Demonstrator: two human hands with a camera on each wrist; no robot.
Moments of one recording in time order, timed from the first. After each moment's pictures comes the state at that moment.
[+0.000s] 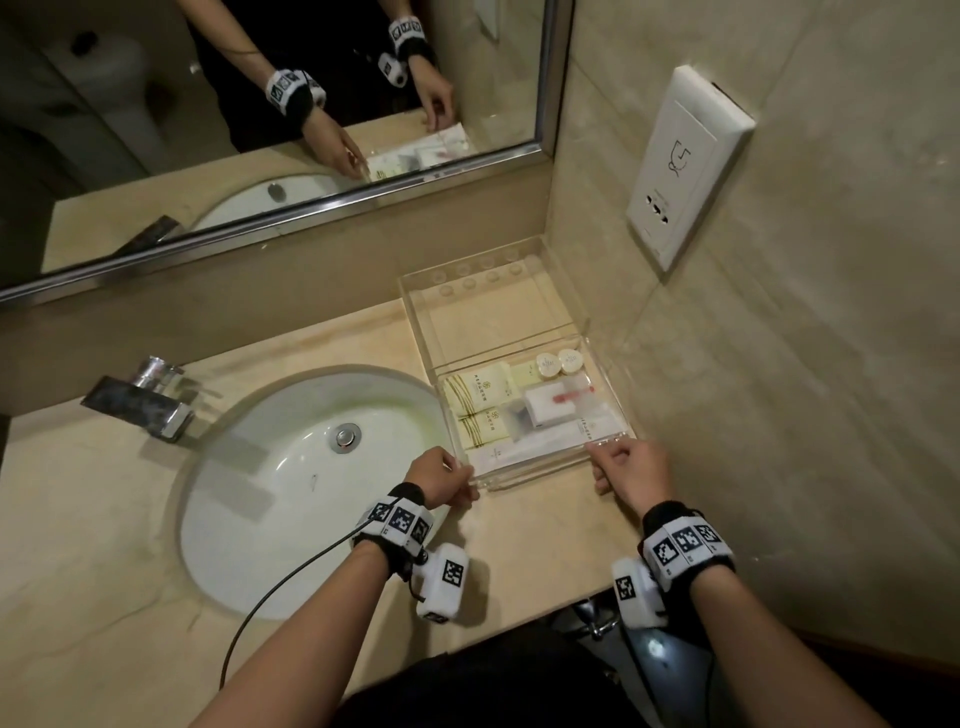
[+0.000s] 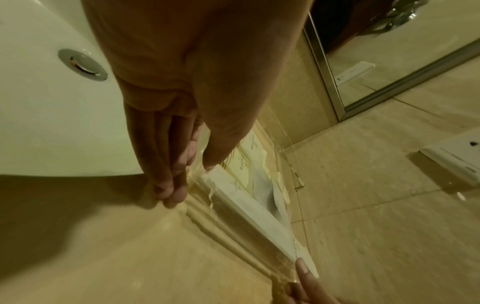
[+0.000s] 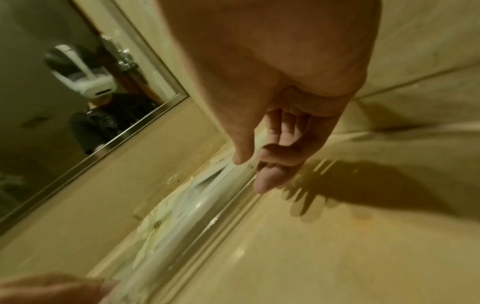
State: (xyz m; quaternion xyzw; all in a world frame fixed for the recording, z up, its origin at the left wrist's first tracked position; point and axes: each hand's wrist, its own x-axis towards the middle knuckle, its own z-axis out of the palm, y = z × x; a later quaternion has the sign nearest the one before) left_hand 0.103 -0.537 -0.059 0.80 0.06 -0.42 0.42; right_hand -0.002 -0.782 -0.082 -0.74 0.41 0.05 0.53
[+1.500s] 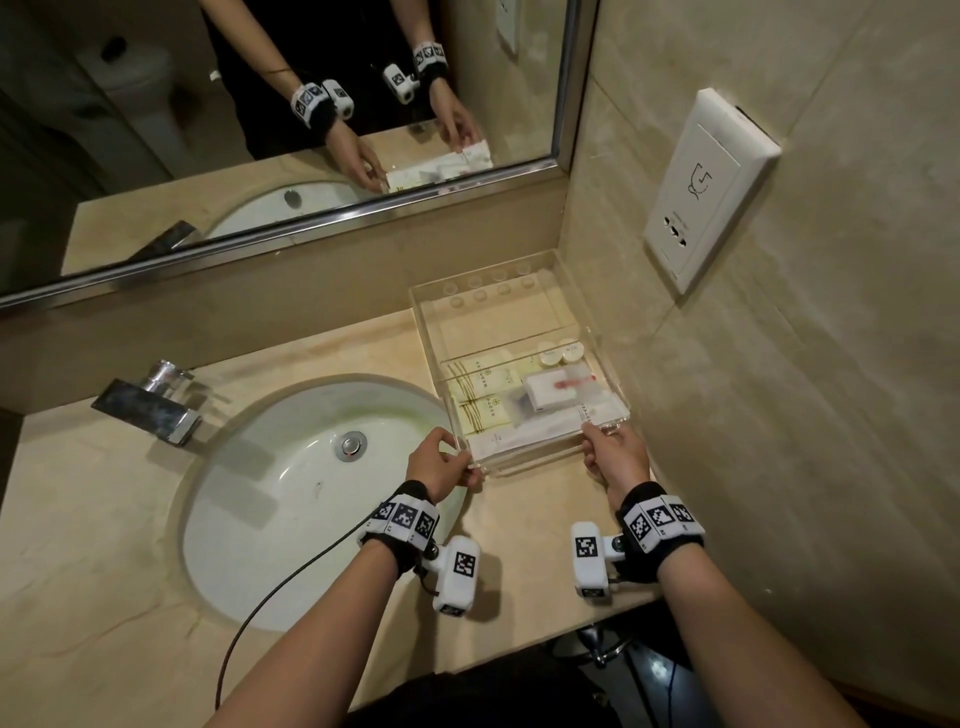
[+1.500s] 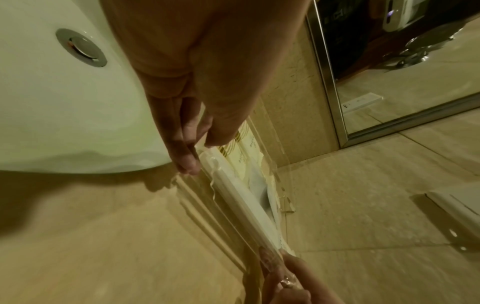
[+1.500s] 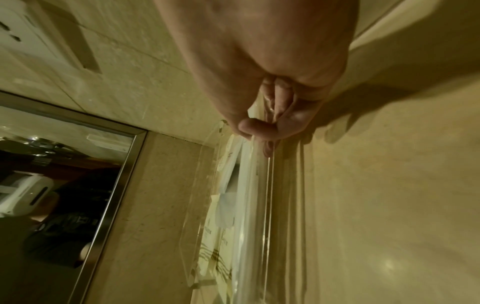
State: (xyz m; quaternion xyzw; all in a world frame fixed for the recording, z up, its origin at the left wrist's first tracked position) left_hand 0.122 -0.544 -0.065 0.80 0.08 -0.31 0.51; right_hand 0.054 -0.769 -0.080 -0.54 0.49 -0.03 0.68
